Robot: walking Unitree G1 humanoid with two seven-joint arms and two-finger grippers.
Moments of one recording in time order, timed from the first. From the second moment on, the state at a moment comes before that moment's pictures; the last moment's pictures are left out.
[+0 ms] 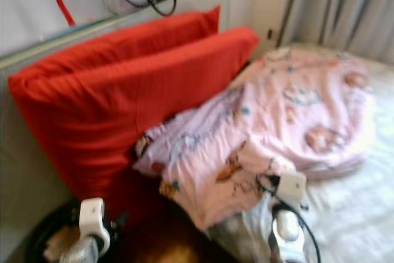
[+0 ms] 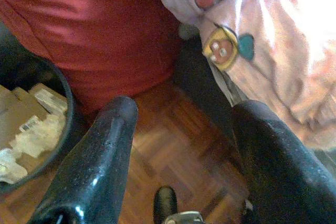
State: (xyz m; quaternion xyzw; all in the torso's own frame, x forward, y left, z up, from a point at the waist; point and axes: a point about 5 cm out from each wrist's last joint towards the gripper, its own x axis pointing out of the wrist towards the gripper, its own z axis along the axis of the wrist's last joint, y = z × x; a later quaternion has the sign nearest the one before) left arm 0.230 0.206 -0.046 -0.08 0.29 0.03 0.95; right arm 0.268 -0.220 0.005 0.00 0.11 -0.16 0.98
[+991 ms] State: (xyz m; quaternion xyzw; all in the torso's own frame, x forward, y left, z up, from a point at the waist) left arm 0.235 0.206 -0.043 -0.08 0.28 0.03 0.95; right arm 0.270 -0.230 0.043 -0.18 -0.01 -0.16 0.97
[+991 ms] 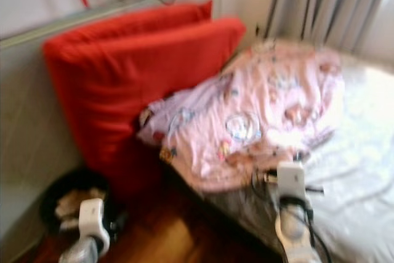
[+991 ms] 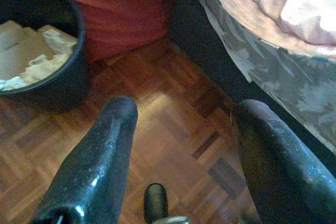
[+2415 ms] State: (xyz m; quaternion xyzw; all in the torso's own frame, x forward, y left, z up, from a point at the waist) left arm 0.225 0.204 -0.050 -0.08 0.30 0.03 0.95; right arm 0.183 -0.292 -0.020 -0.28 0.25 -0.28 0.88
